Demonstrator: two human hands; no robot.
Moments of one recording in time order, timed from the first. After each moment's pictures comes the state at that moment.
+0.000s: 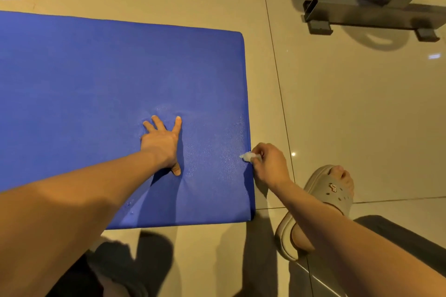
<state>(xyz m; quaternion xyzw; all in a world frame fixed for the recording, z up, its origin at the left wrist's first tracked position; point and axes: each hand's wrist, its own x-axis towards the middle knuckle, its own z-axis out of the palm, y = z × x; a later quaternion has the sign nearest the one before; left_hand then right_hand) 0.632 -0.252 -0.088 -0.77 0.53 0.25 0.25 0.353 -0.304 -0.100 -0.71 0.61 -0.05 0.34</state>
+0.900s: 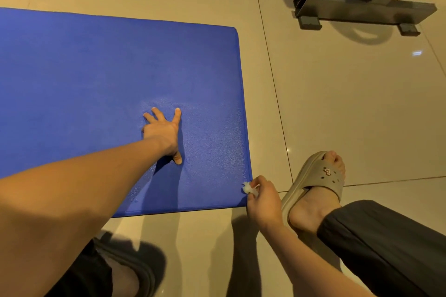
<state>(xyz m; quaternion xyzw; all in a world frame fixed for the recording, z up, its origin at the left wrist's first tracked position) 0.632 -0.251 -0.084 -0.77 0.53 0.26 0.24 0.331 -0.181 -0.099 -0.61 0.70 -0.02 0.36</state>
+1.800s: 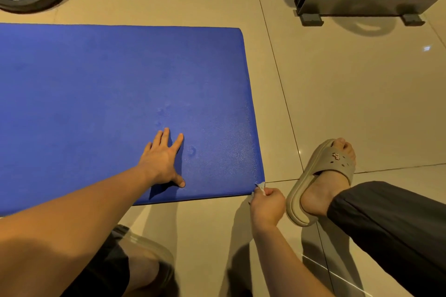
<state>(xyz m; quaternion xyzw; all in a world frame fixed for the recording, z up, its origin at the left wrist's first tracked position) 0.644 -0.147 -0.083 -0.73 0.60 0.27 0.17 0.364 -0.132 -0.118 -0.29 0.83 -0.26 0.40</state>
